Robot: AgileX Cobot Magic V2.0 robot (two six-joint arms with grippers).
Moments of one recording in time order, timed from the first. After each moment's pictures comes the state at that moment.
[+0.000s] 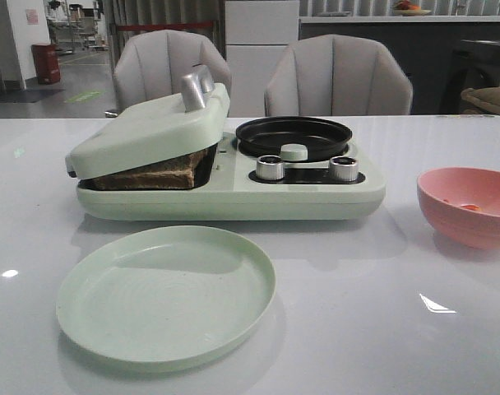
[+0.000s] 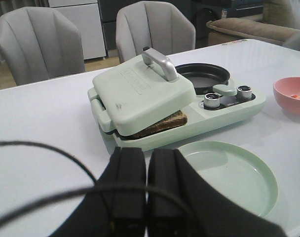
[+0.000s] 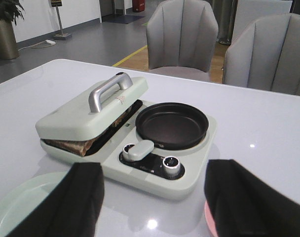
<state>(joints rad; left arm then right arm) -0.25 0.02 -0.33 -0.31 0.56 0.33 0.36 0.48 -0.54 0.24 0.26 -0.17</state>
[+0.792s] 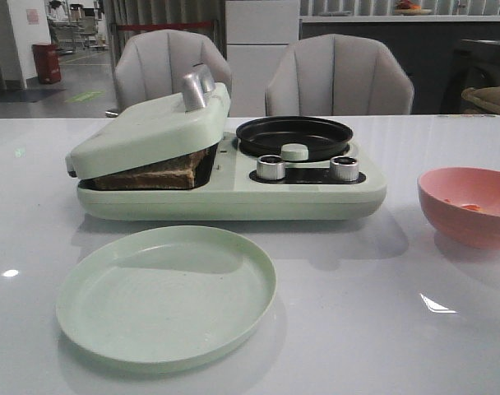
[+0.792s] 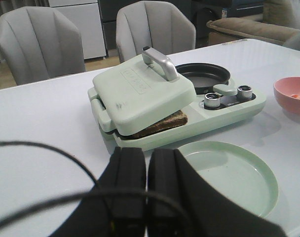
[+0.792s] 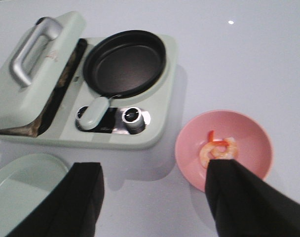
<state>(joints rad) -0.25 0.02 -0.33 -0.31 0.56 0.33 0.05 0.92 -0.92 0.34 0.63 -0.09</state>
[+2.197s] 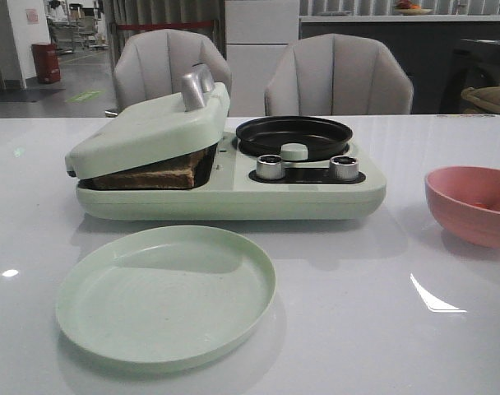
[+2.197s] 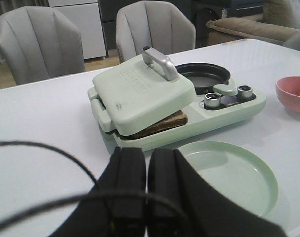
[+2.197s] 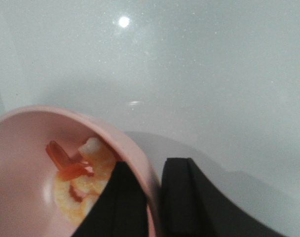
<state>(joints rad) -0.25 0.02 -0.33 -0.31 0.56 0.33 -0.30 1.86 -1.14 0.69 0.58 -0.31</state>
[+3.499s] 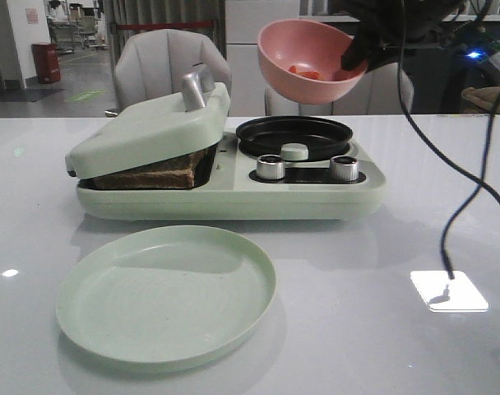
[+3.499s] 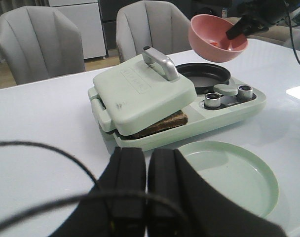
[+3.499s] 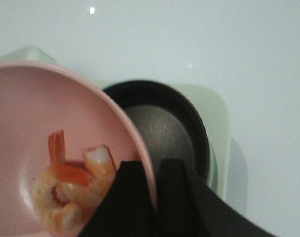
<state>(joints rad) -0.25 0.02 -0.33 -0.31 0.56 0.33 0.17 1.92 -1.57 0.64 0.35 -0.36</state>
